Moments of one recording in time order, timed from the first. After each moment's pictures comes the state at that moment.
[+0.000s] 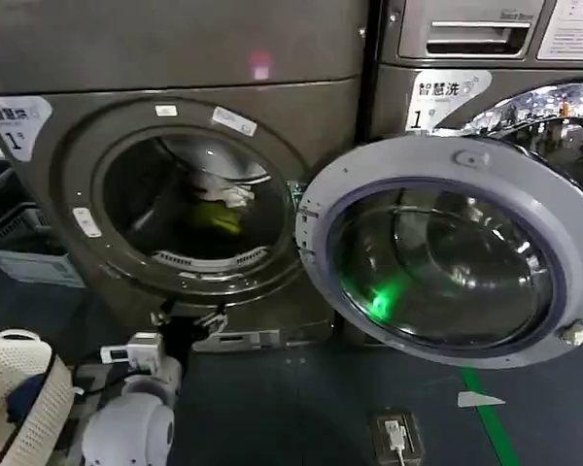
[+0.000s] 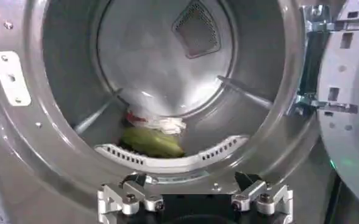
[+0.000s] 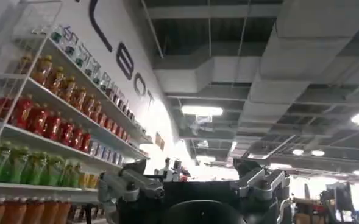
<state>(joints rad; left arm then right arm) 1.29 -1.54 -0.51 -2.24 0.07 0.74 0.08 -1.65 1.07 2.17 1.76 0.49 -0.15 0.10</state>
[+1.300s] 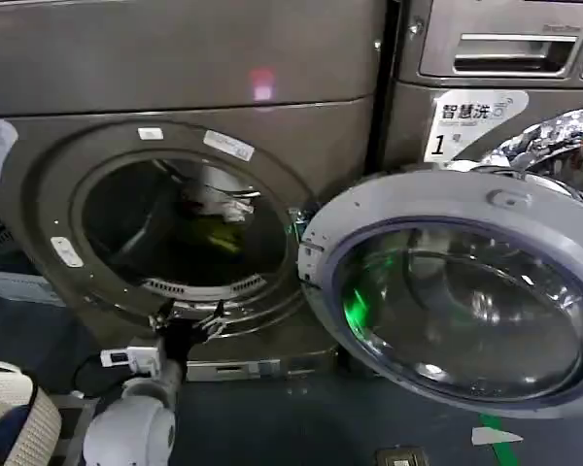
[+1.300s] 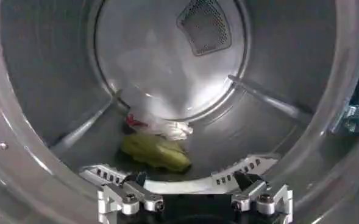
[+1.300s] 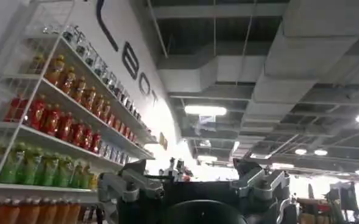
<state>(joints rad) 1.30 -1.54 -0.51 -2.23 0.09 0.74 0.05 -1.65 1.07 2.16 1.76 0.49 -0.15 0.10</state>
